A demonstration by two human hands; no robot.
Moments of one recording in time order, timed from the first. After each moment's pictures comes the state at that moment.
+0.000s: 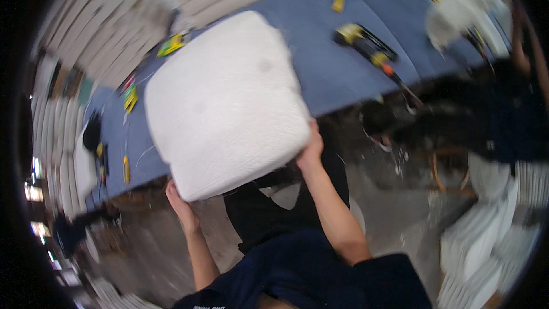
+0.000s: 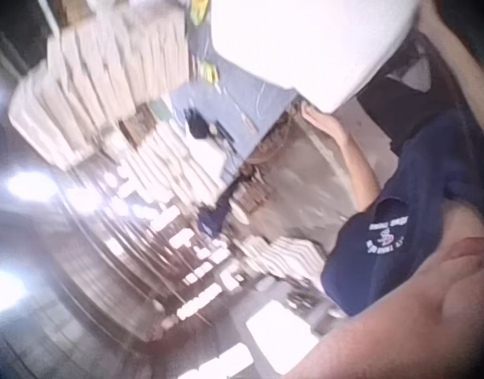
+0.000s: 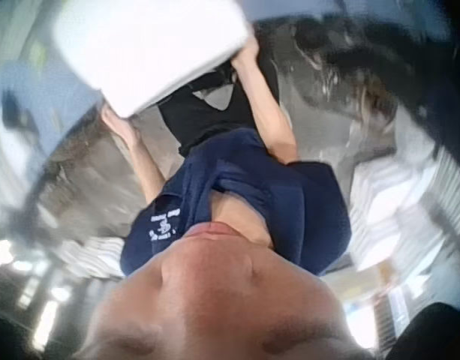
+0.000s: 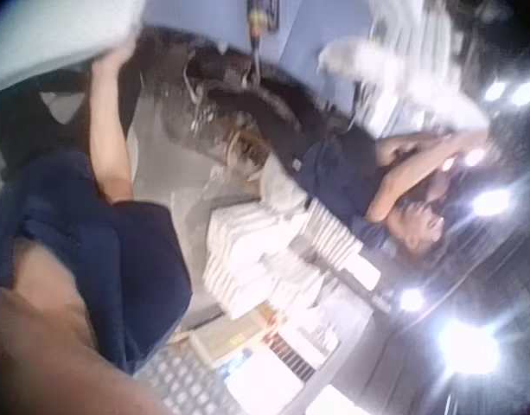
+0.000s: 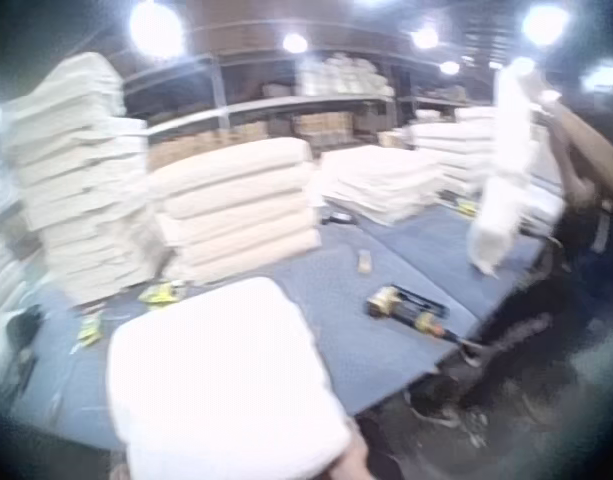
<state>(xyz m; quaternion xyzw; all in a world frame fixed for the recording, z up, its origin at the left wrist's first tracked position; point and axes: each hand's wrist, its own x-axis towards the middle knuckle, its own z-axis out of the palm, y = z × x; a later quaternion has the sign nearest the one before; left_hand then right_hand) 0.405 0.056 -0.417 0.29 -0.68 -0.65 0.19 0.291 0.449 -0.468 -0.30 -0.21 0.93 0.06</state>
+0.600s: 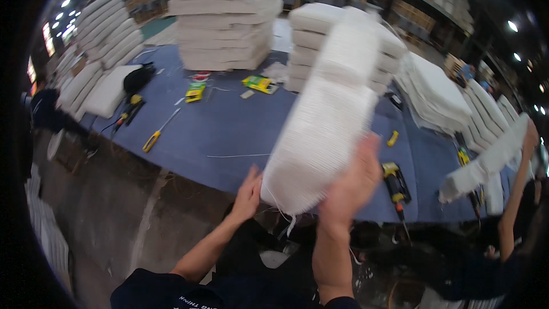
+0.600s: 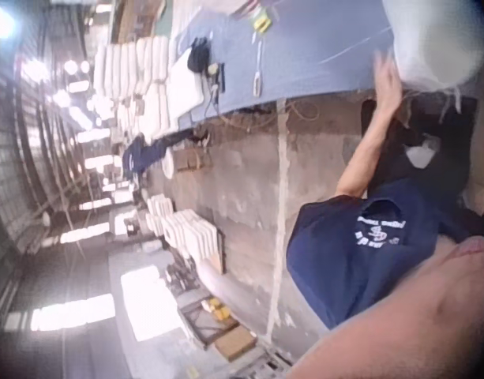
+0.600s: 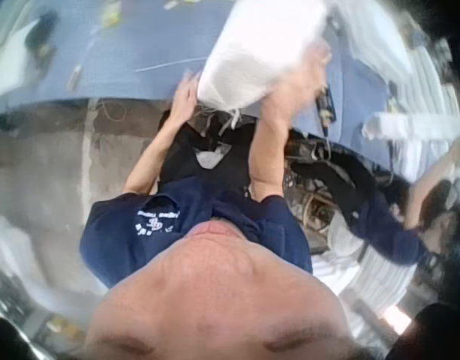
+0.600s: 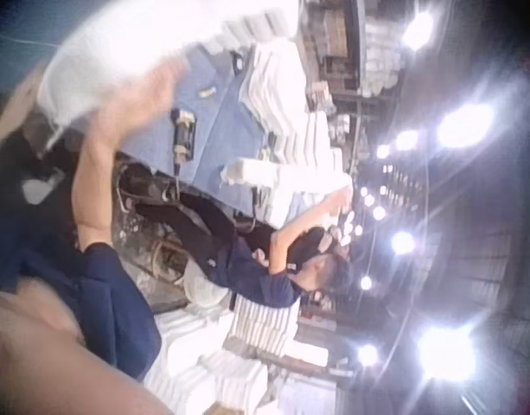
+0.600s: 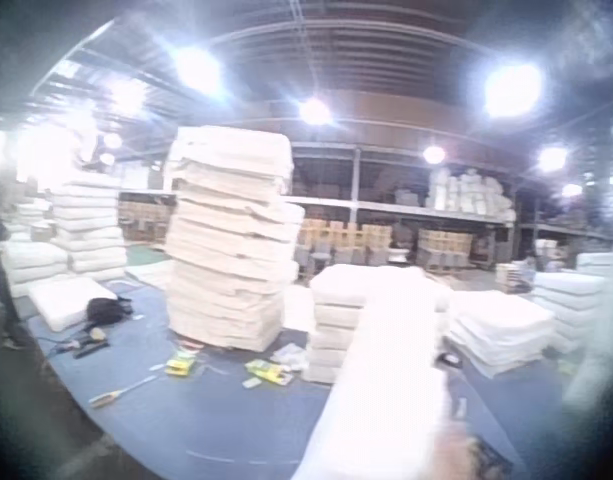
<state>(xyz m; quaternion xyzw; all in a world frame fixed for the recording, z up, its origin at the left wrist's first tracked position) 0.291 0.191 -0.318 0.01 -0.80 -0.57 0.16 0.258 0.388 -0.095 0.06 -0.59 0.75 0.31</state>
